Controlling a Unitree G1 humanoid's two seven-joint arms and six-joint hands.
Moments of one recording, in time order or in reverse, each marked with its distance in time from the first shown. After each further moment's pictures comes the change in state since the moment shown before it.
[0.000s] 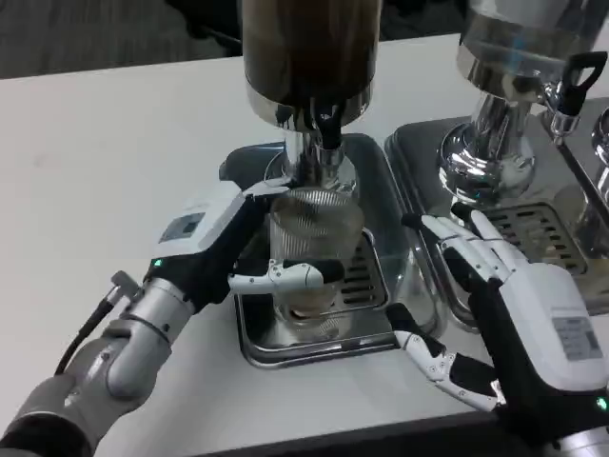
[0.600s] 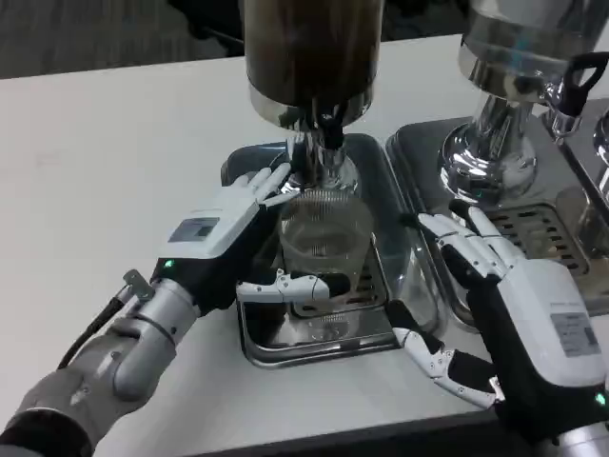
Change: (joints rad) left arm -0.002 0.020 -0.075 -0.048 0.075 0.074 0.031; right arm -0.011 -0.002 0.001 0.000 0.005 0.000 0.008
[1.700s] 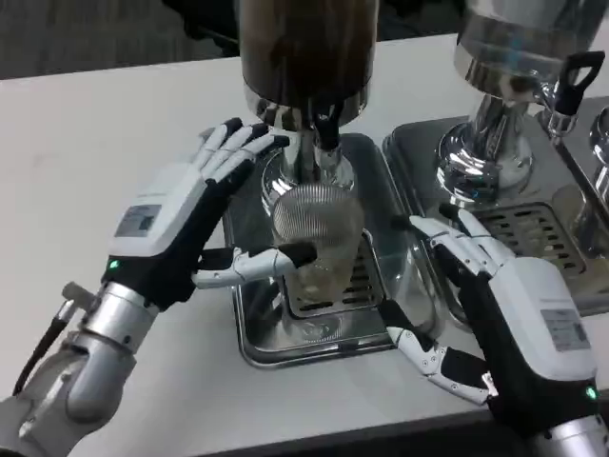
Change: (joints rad) left arm 0.161 0.088 0.126 -0.235 -0.066 -0.103 0.107; right arm -0.031 0.001 0.012 0.034 0.018 -0.002 0.016
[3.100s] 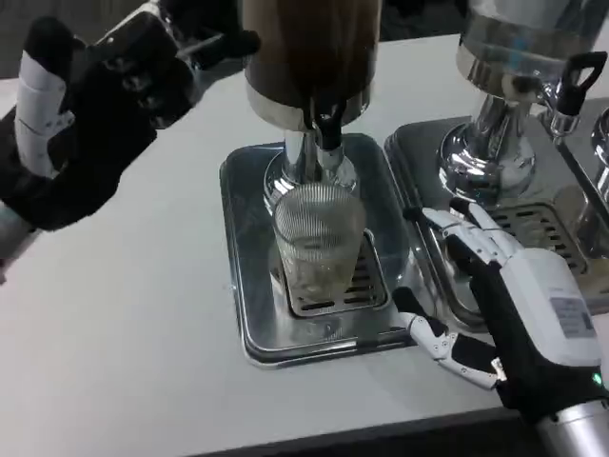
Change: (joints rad) left arm -0.012 0.076 0.403 -0.412 -1.349 0.521 -1.393; right arm -0.065 -0.021 -0.015 0.093 0.058 -0.021 -0.011
